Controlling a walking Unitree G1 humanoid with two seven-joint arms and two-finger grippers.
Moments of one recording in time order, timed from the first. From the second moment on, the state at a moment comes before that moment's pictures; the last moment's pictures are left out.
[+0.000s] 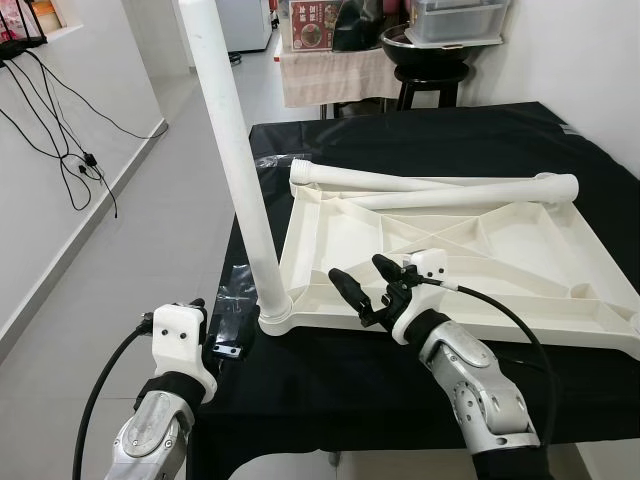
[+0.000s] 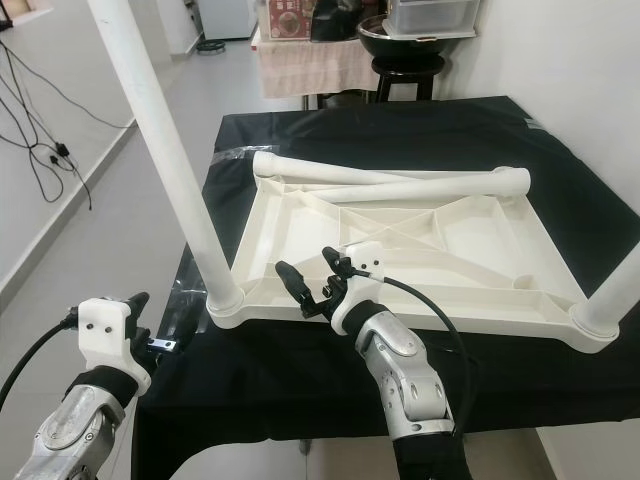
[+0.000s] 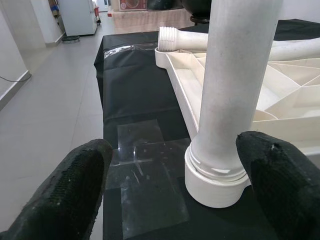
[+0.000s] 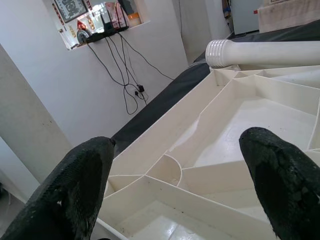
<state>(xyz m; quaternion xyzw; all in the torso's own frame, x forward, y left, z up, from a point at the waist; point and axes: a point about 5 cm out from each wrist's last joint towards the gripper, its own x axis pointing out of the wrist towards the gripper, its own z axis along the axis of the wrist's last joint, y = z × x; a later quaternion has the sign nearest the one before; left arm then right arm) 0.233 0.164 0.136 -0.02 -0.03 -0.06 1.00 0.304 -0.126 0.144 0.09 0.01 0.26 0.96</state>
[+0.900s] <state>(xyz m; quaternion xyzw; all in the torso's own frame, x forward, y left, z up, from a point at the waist) 0.233 0.164 0.137 -0.02 -0.03 -0.06 1.00 0.304 -0.126 0.144 0.09 0.01 0.26 0.96</state>
